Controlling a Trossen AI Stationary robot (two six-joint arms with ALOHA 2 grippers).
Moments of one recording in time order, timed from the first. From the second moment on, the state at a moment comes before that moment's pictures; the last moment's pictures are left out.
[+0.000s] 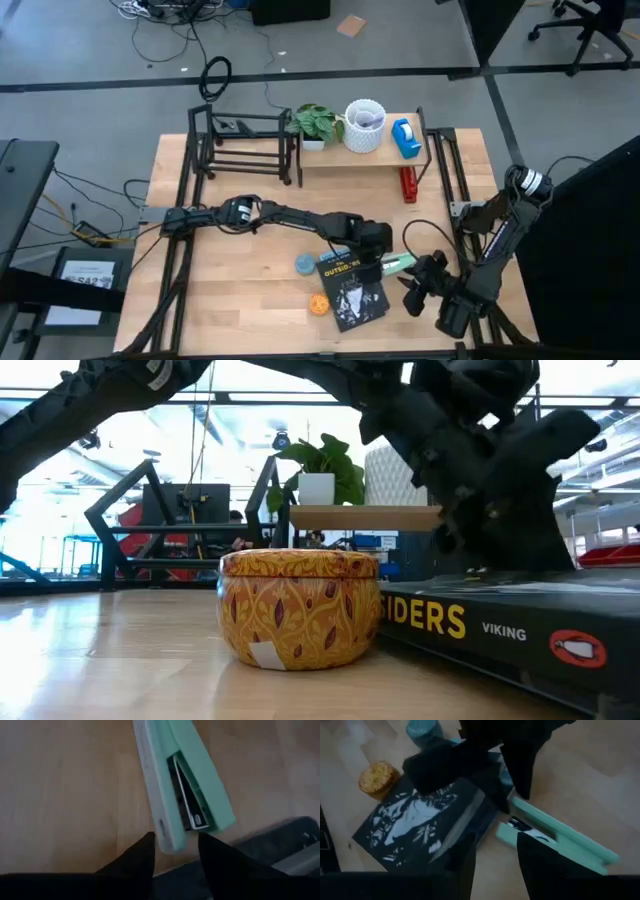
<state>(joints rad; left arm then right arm) -0.13 2.52 2.22 -0.56 0.12 -0.19 1.04 1.55 1.00 -0.92 0.81 1.80</state>
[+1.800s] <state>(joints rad) -0.01 2.52 2.00 -0.23 0.48 -0.71 0.87 1.55 0.80 -0.78 0.47 1.94</state>
